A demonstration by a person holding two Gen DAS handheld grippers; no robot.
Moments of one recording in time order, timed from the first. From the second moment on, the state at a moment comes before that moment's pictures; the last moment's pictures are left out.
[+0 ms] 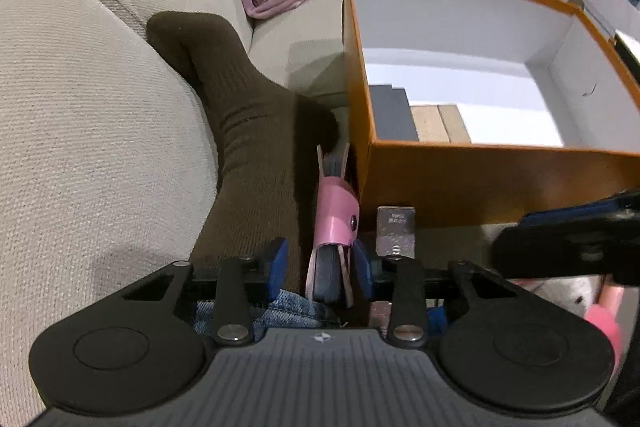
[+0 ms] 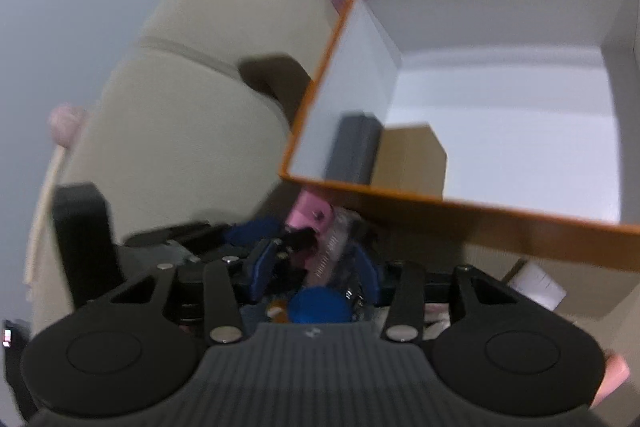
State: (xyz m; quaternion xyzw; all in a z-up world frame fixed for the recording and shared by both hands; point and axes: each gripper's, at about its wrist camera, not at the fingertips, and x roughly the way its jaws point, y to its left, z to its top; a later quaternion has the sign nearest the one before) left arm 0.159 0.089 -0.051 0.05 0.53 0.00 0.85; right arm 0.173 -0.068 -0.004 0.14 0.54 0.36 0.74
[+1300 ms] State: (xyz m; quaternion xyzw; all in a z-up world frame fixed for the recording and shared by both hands) left arm 0.152 0.094 -0.044 0.00 0.50 0.00 0.86; right arm 0.177 -0.052 -0.030 0.16 0.57 0.31 0.74
